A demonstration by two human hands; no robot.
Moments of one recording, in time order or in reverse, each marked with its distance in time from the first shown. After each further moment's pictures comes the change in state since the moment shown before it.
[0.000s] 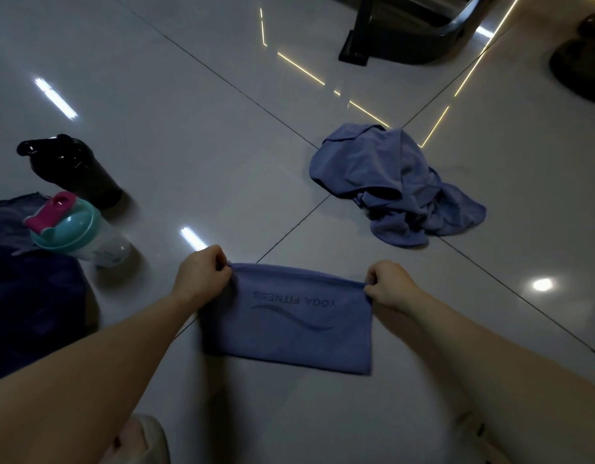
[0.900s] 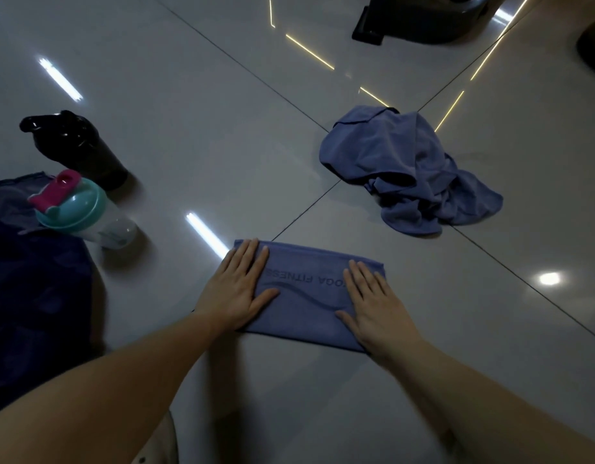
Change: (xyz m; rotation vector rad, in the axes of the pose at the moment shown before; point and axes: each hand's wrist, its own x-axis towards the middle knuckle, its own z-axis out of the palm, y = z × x) left_hand -0.042 -0.013 0.058 0.481 -0.069 0.499; right_hand -0.037 0.018 0.094 -0.530 0.196 -0.422
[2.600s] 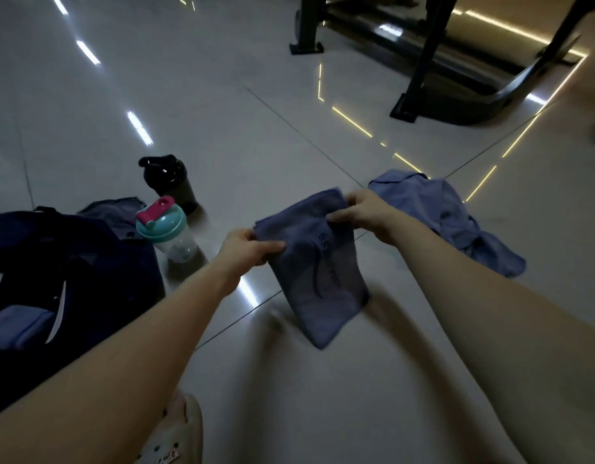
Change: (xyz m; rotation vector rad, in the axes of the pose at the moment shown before) left_hand -0.007 -0.005 -0.181 -1.358 0.204 -0.629; right_hand 0.142 -0.034 -0.248 1.083 -0.055 0.024
